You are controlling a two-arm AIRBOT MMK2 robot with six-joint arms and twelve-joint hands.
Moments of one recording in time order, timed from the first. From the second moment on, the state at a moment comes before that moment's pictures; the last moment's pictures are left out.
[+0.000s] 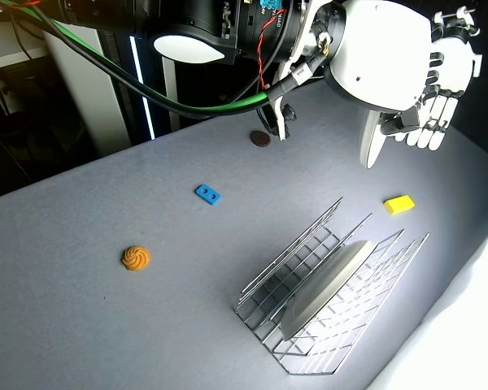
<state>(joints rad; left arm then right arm) 0.54 -0.83 1.66 1.60 -1.05 -0.38 0.04 -1.23 1.00 0.71 0.22 -1.21</state>
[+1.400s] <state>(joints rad) 0.52 -0.83 1.65 1.63 -1.06 -0.38 -0.06 -1.12 1.01 0.81 0.28 -1.23</state>
